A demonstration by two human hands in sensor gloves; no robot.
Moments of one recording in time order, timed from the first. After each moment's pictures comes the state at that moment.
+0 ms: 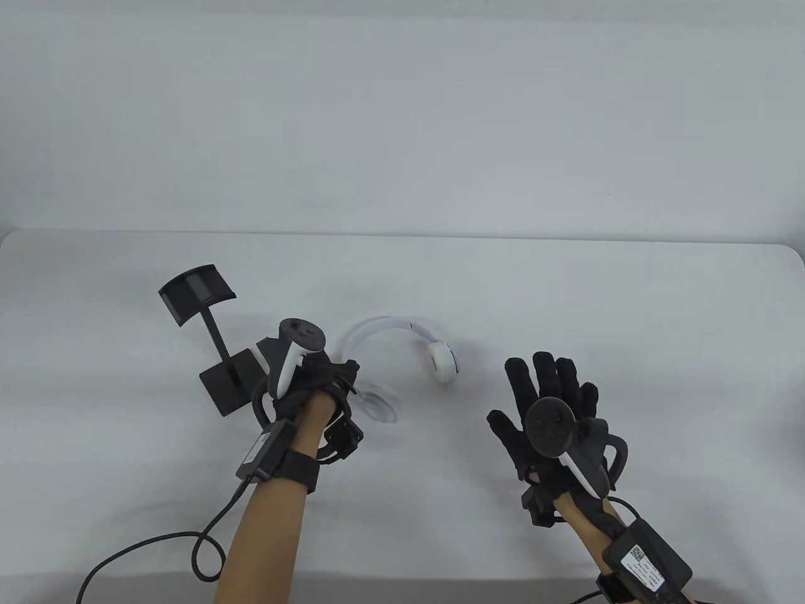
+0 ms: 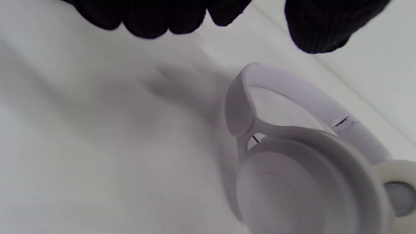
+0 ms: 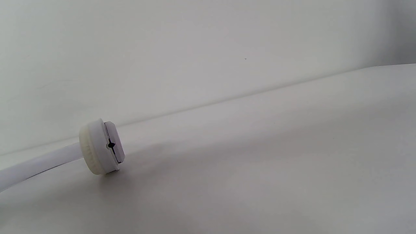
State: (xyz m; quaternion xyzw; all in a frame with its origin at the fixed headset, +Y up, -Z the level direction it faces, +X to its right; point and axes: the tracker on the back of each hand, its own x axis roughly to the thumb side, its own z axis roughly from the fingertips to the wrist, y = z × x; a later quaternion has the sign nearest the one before) left_hand -0.172 -0.743 -0.433 -0.26 0.24 0.28 0.89; right_hand 0.186 -0.691 -0.318 -0.05 -0.09 0.99 0.12
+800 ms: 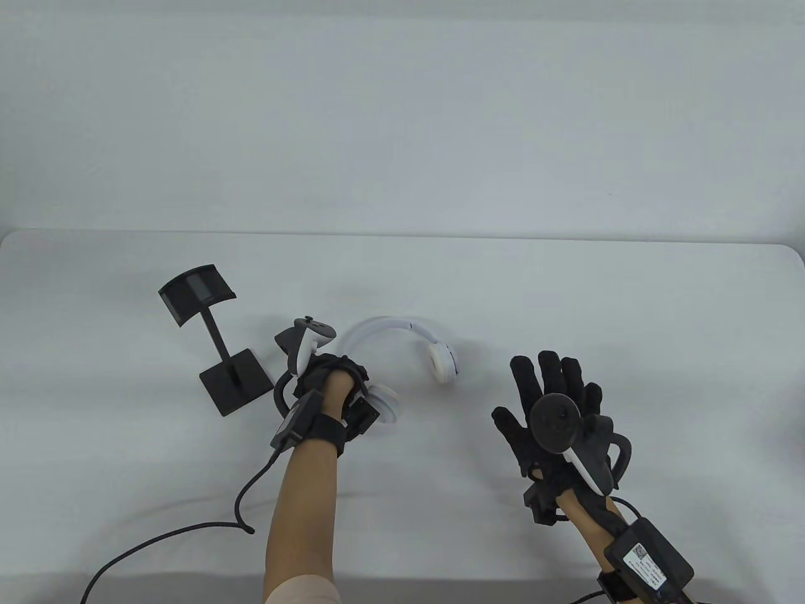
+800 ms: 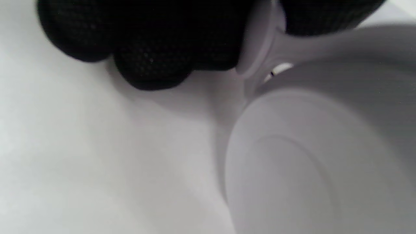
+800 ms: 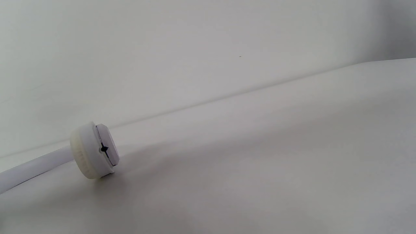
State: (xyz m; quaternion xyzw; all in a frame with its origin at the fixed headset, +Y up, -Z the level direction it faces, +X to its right) left_hand -0.161 -0.790 -0.466 -0.36 0.30 0.29 0.83; right_hand 0.192 -0.689 -0.321 -0.06 -0.08 0.99 0.13
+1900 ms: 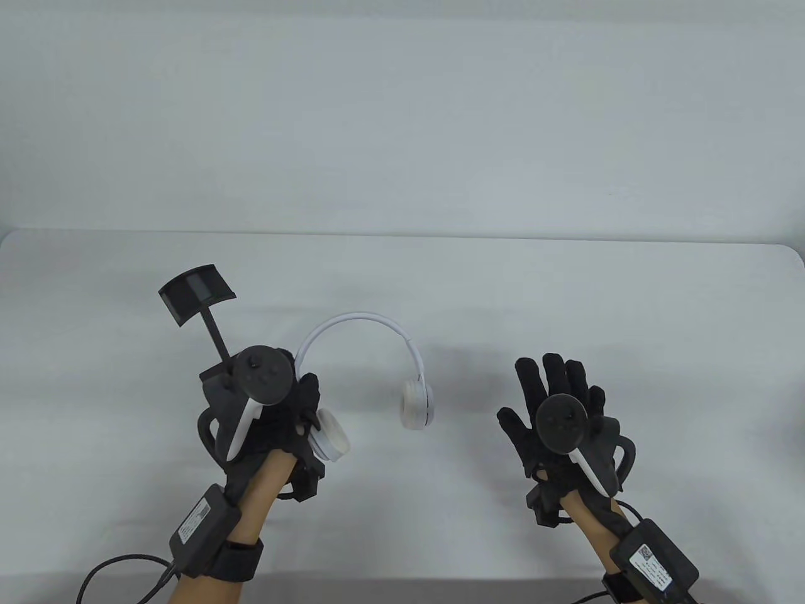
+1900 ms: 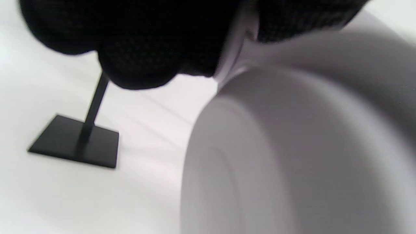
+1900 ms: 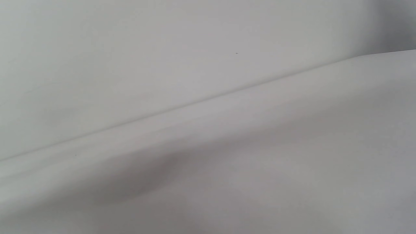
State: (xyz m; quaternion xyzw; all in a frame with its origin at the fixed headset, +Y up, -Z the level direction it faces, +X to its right) left_hand -0.205 -0.629 -0.320 0.02 0.13 0.23 0.96; right_hand 0.198 -0.690 -0.319 -0.07 -0.08 0.98 0.15
